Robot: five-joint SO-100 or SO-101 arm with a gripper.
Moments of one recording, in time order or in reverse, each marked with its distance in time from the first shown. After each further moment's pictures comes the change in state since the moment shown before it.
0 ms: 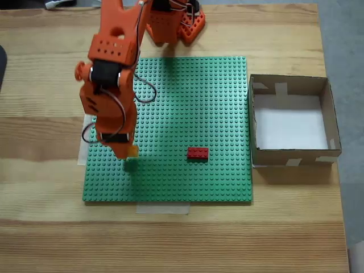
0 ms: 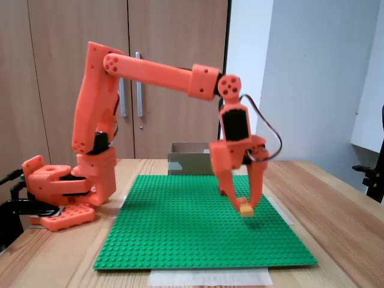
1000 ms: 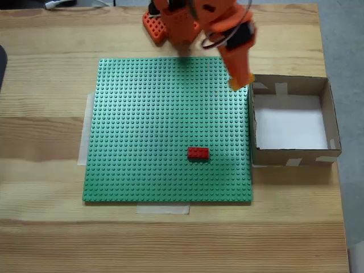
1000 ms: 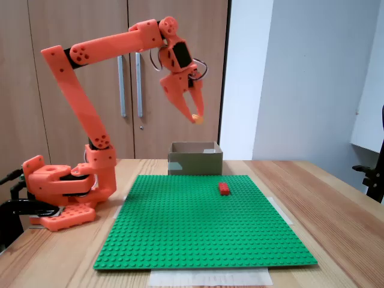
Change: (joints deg) arm -42.1 33.6 5.0 14.1 14.5
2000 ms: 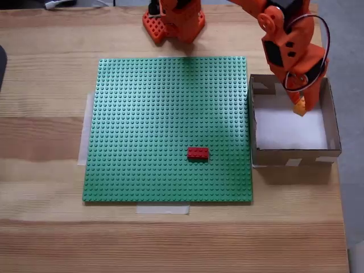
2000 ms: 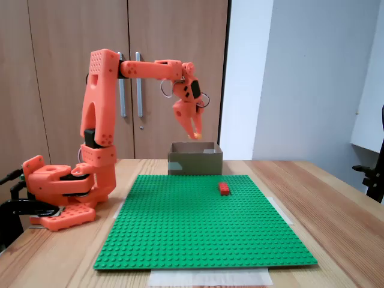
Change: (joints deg) arm -16.2 -33.3 -16.9 -11.8 -1.7
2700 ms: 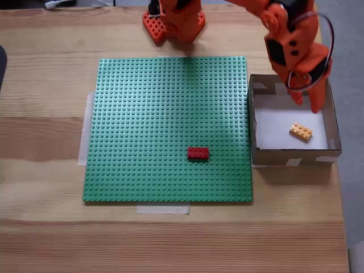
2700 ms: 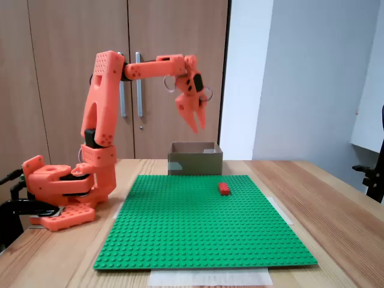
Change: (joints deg) arm 1.8 -2.5 -14.5 10.1 -1.0
